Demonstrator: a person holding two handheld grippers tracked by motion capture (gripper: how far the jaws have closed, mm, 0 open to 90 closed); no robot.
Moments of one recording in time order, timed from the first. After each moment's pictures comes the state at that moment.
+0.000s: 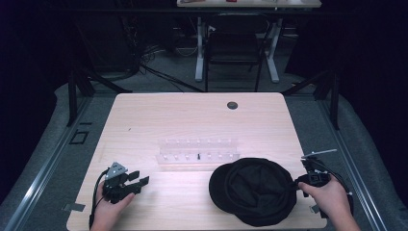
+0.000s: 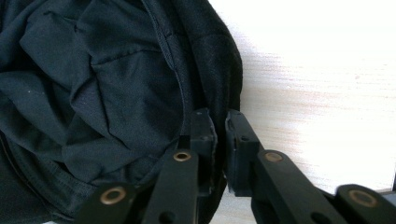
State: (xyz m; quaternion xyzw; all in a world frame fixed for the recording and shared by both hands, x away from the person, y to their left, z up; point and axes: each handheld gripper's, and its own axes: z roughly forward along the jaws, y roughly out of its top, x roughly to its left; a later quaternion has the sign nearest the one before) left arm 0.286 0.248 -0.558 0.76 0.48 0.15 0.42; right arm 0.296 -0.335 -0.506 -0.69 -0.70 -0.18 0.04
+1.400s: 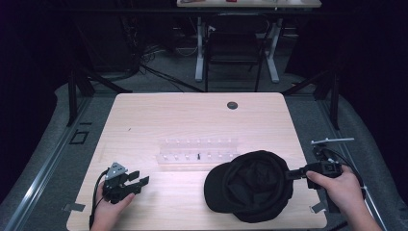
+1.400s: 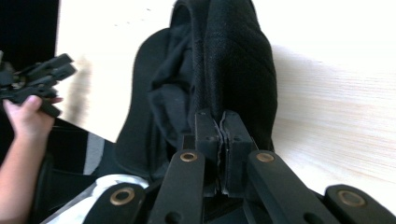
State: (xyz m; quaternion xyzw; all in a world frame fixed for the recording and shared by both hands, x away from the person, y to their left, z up) left arm 0.285 0.247 -0.558 0.76 0.47 0.15 0.42; right arm 0.285 -0.327 -0.430 -0.66 -0.67 -0.31 0.13
